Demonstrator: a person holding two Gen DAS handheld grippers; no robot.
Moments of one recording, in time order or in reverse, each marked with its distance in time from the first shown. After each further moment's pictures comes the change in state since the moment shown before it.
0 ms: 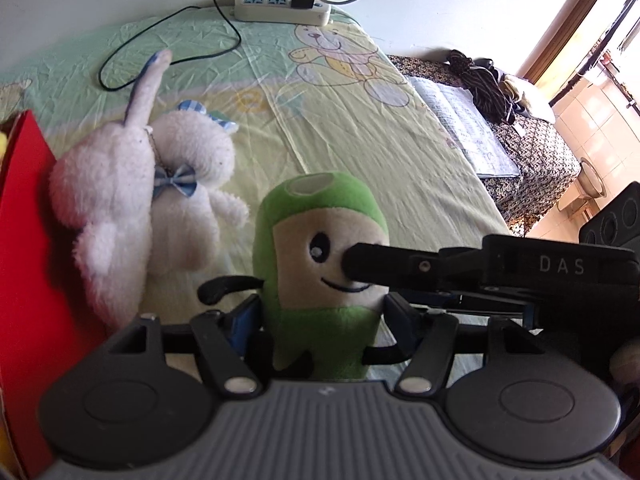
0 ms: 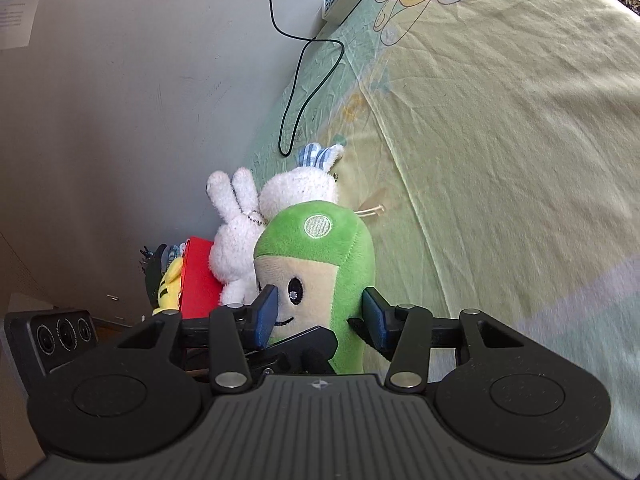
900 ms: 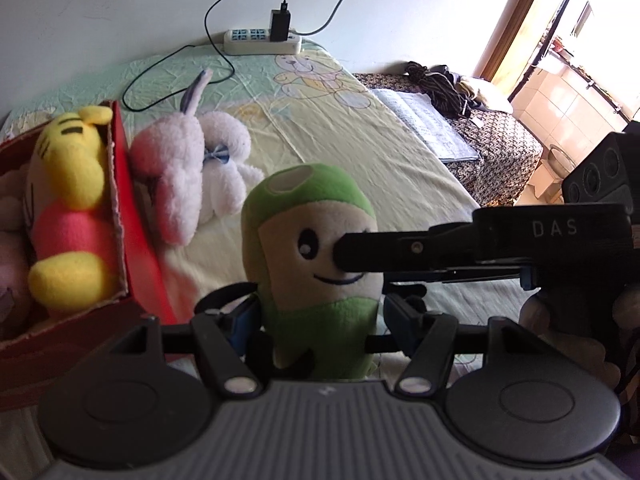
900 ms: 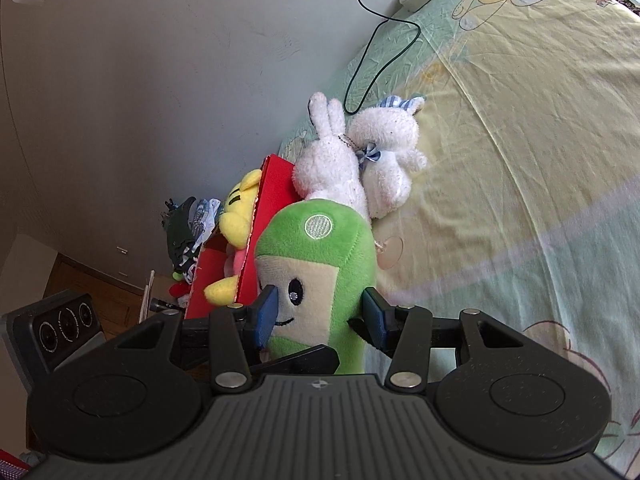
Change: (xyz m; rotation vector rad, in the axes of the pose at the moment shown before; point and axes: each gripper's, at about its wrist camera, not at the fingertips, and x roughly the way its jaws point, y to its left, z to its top) left arm -0.092 0.015 -0.077 0.128 -0.103 -0.049; right arm -0.020 0.071 -0.079 -0.153 -0.006 0.033
